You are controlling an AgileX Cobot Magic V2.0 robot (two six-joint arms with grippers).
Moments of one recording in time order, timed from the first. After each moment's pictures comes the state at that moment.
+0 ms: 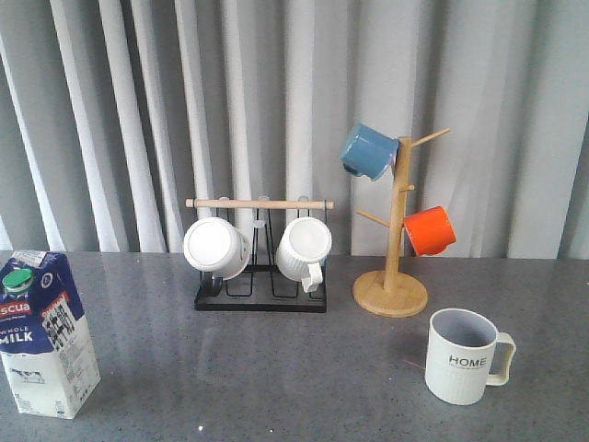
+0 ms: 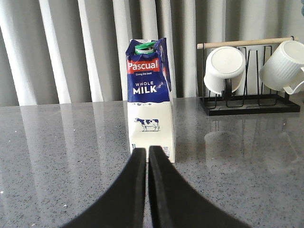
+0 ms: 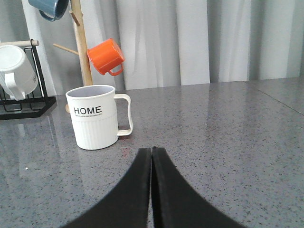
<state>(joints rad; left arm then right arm) 0.05 -0.01 0.02 -0.06 0.04 0.09 -0.11 -0.01 0.03 -0.08 0.07 0.18</state>
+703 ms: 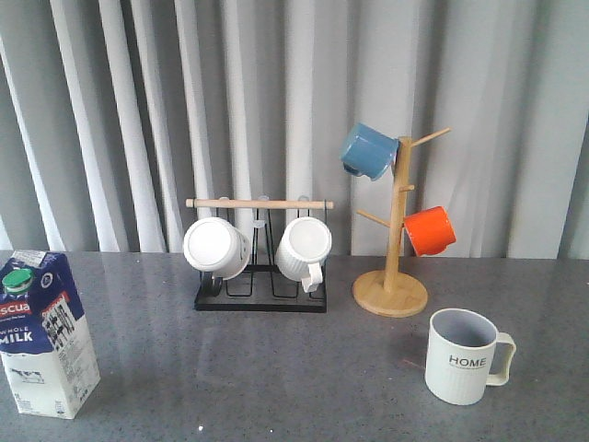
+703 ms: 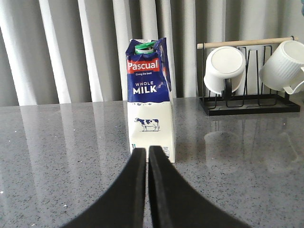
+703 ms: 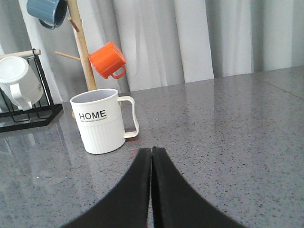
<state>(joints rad) 0.05 -0.01 0.02 -0.06 0.04 0.09 -0.11 -0.01 0.03 -0.06 0.07 0.25</state>
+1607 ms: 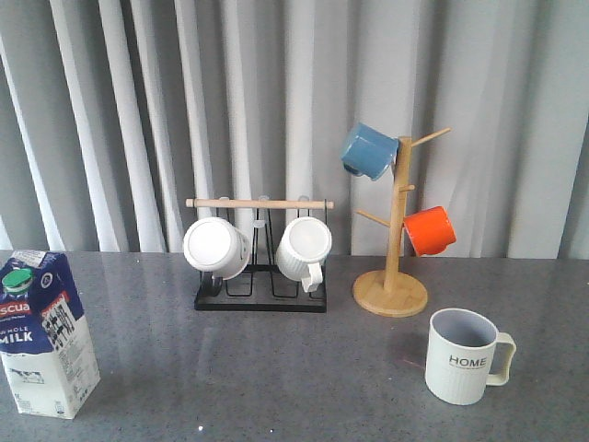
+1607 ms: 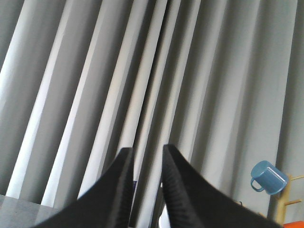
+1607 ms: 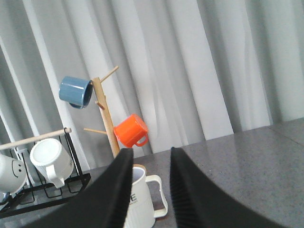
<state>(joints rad) 0.05 -0.01 -0.13 -0.06 -0.23 -0.26 -0.11 0.13 -0.23 0.00 0.02 0.29</state>
